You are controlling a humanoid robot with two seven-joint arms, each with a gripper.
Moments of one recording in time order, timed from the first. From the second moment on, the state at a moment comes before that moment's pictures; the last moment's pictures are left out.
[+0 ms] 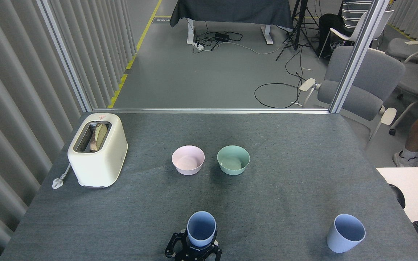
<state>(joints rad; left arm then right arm) -0.11 -0.10 -0.54 -0.97 -1.49 0.21 0.48 0.56 0.04 0.09 -1.60 1.54 -0.06 -0.50</state>
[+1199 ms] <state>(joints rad) 0.11 -0.03 -0.48 -1.18 -1.47 0.22 0.48 0.56 0.04 0.09 -1.60 1.55 -0.06 -0.50</state>
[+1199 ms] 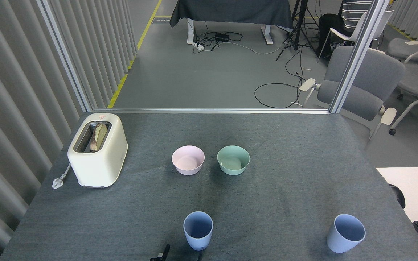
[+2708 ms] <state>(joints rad) 0.35 0.19 -0.06 -1.39 -1.35 -0.12 0.52 0.30 -0.04 -0.26 -1.33 1.56 -0.20 -0.38</state>
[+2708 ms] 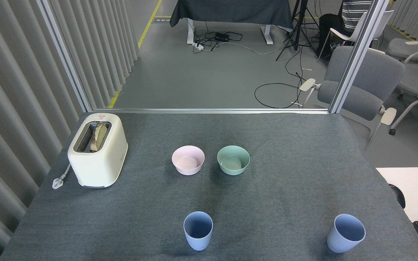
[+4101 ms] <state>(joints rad) 0.35 0.18 -0.07 -1.39 -1.35 -0.12 0.53 0.07 -0.05 -0.26 -1.15 1.54 -0.16 -0.36</state>
